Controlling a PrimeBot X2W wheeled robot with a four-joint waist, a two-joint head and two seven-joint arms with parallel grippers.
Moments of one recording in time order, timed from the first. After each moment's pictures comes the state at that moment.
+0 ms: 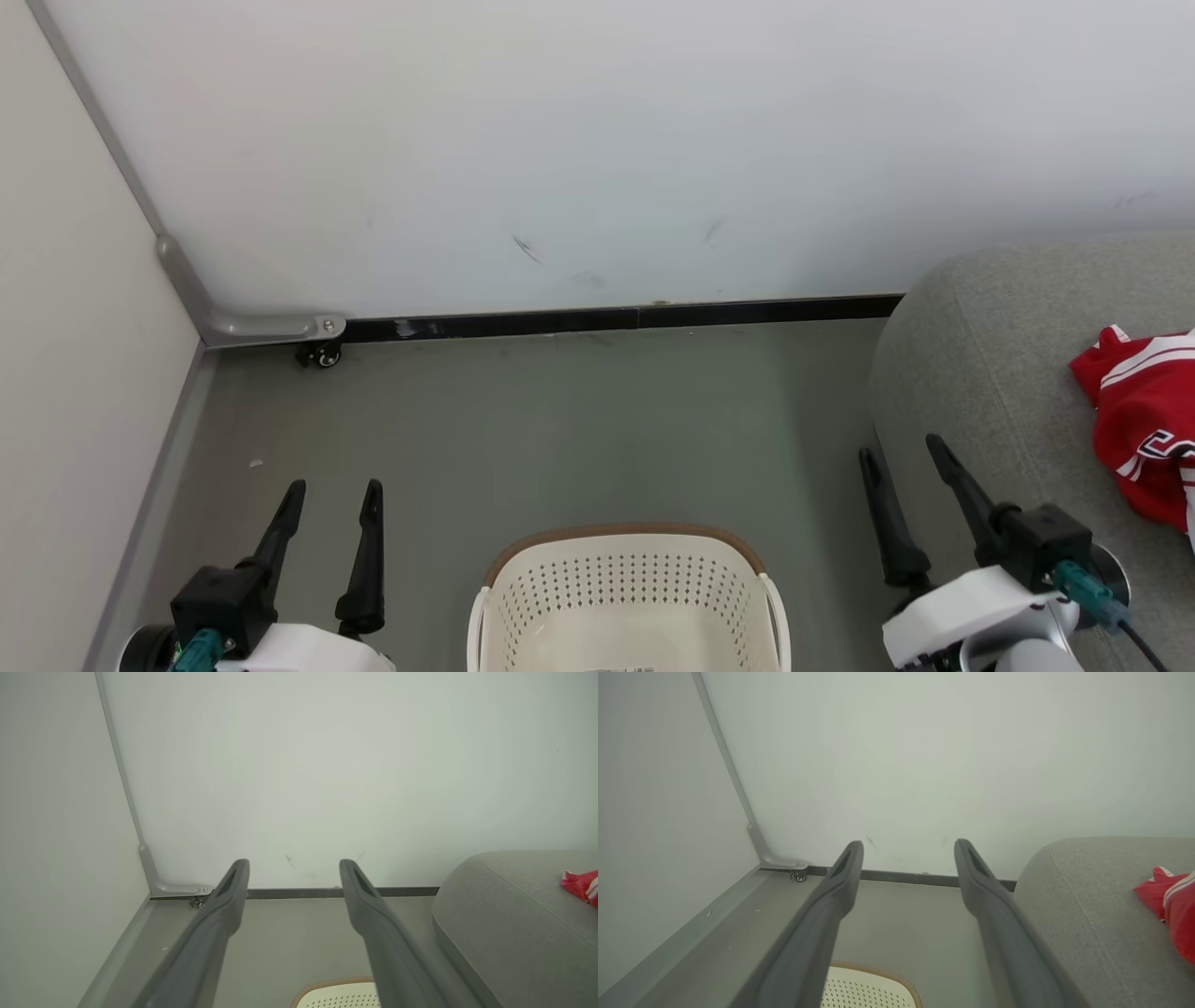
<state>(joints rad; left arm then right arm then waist) -0.05 0.32 -0.37 0.14 -0.48 0.26 -0.25 -0.12 -0.06 0.04 0.46 0.10 0.12 -0.24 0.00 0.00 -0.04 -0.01</state>
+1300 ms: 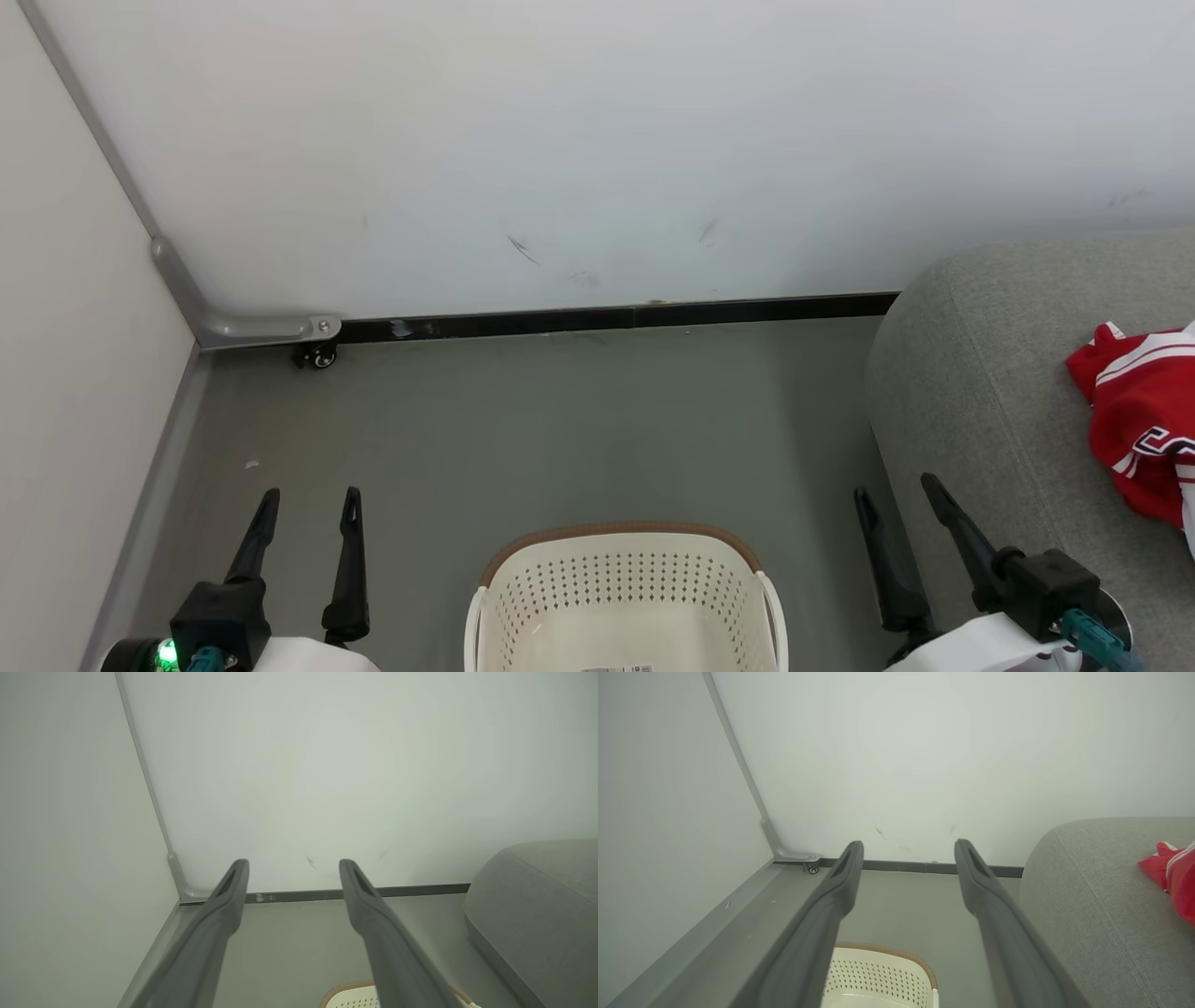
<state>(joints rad) -0.01 0.30 -0.33 0.13 -0.36 0.31 -0.25 0.02 -0.05 0.05 0.30 0.12 0.12 -0.19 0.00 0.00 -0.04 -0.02</state>
